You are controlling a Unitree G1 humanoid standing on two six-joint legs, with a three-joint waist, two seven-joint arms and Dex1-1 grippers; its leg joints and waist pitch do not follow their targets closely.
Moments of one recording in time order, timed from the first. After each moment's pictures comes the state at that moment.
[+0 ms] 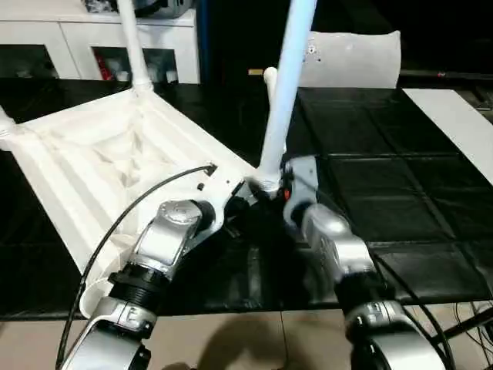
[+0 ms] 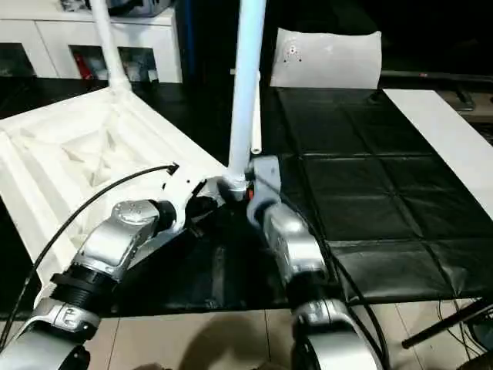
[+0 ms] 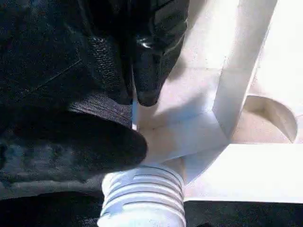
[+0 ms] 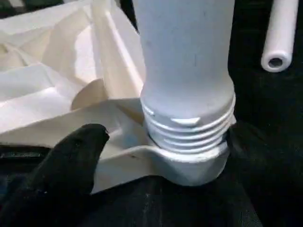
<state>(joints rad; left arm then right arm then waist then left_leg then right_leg) -0.55 0.16 -0.19 0.40 0.06 0.50 -0.60 -0.53 0.05 -0.03 0.63 0.07 0.20 0.42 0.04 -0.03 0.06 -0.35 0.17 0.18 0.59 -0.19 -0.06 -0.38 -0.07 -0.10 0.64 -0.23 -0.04</state>
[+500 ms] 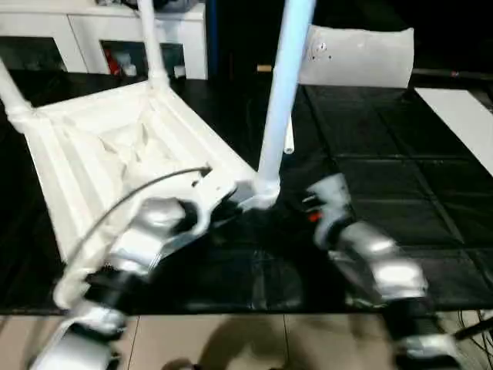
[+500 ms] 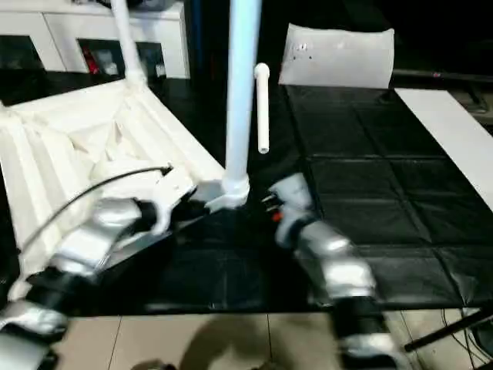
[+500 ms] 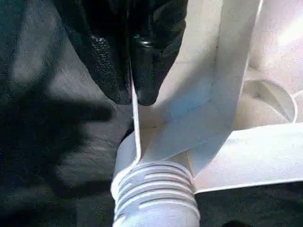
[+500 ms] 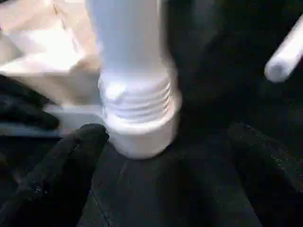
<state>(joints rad) -0.51 0.36 -0.26 0.37 0.05 0.28 -0.87 -0.39 -0.22 -0.01 0.36 0.13 0.22 0.72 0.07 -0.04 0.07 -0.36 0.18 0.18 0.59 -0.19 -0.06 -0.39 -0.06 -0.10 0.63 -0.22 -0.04</state>
